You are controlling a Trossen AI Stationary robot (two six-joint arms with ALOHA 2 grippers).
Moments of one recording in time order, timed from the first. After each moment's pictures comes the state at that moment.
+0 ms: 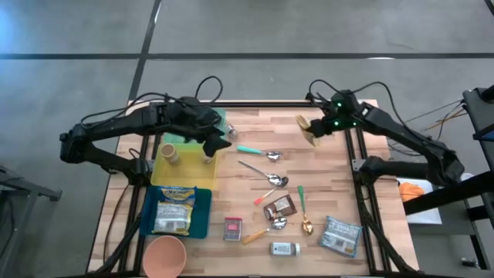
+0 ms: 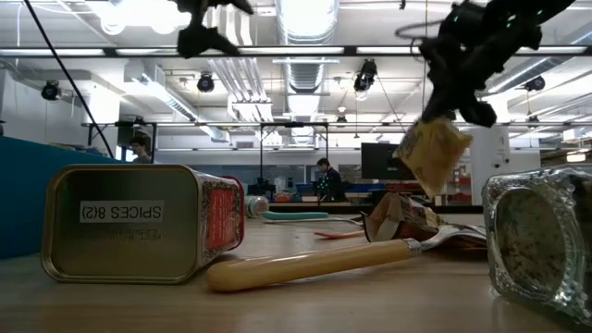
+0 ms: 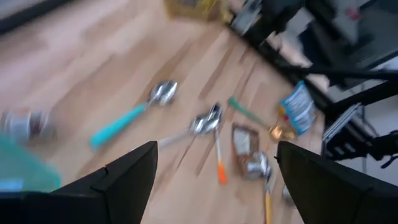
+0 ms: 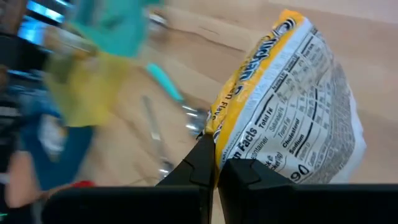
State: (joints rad) left arm 0.23 1.25 1.25 -0.67 0.15 -0.51; right arm -0.74 0.98 0.78 -0.60 -0.40 0.60
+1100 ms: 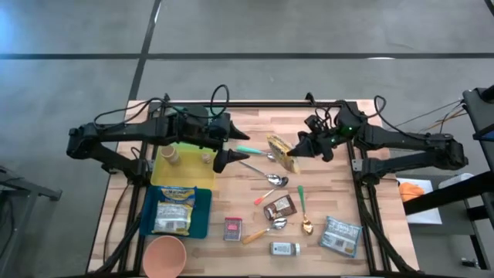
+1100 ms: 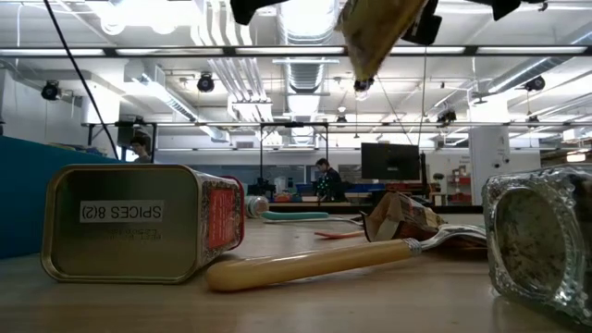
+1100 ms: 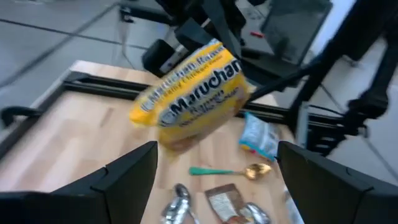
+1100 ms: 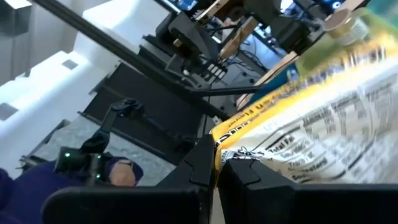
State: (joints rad) left arm 0.10 1.34 1.25 -0.25 0.18 -0.15; right arm -0.22 0.98 0.78 0.17 -0.58 0.96
